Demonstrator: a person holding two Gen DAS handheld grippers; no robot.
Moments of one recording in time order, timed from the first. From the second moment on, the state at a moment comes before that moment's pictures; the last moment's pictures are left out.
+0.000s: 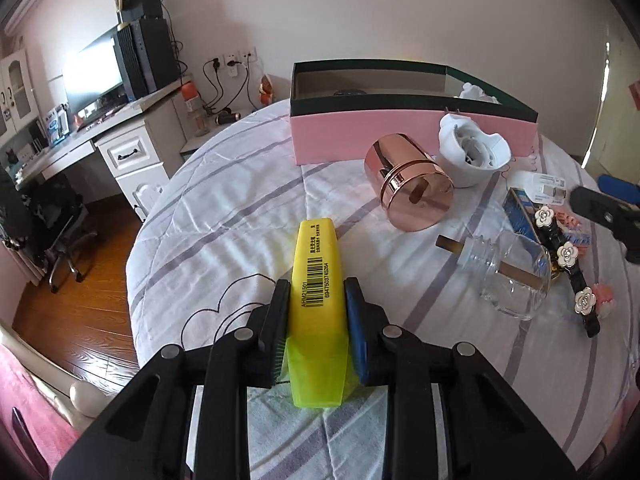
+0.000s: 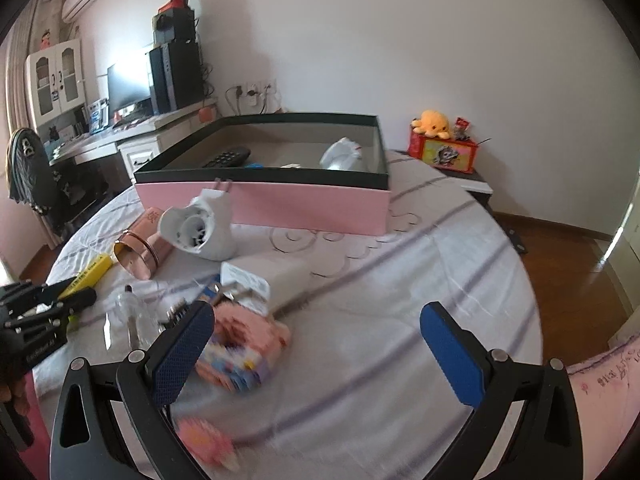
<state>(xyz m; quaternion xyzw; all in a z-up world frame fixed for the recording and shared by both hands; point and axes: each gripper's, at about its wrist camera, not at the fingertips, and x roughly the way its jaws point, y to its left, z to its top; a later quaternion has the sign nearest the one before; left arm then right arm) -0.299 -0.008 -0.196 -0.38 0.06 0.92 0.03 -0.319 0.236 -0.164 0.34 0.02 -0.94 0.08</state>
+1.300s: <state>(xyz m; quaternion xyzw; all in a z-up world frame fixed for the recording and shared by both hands) -0.312 -0.003 -0.201 -0.35 0.06 0.93 0.05 -0.358 0.256 -0.187 0.40 0.04 -0.91 0.07</state>
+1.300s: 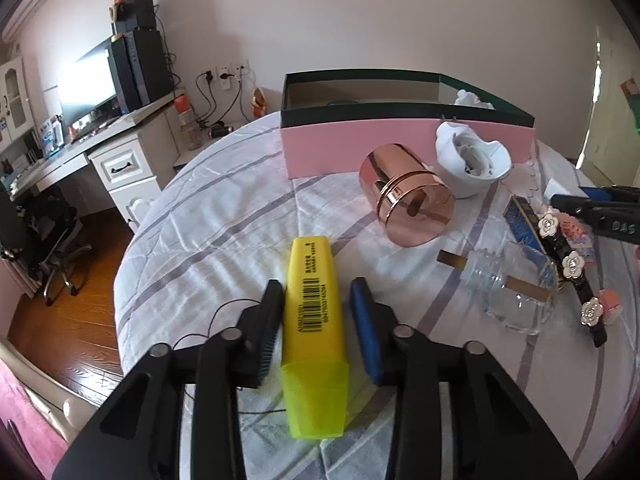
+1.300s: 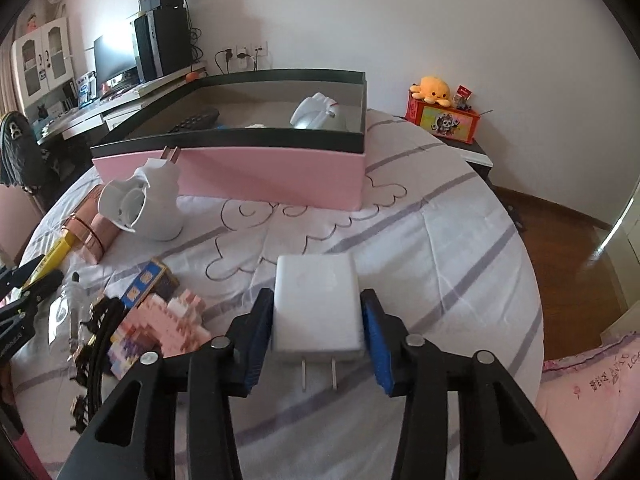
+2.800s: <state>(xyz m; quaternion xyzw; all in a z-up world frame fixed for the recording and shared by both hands) -0.197 0.007 -0.060 -0.19 0.05 0.98 0.06 -0.217 0.241 -0.051 0.21 0.00 -0.97 0.14</state>
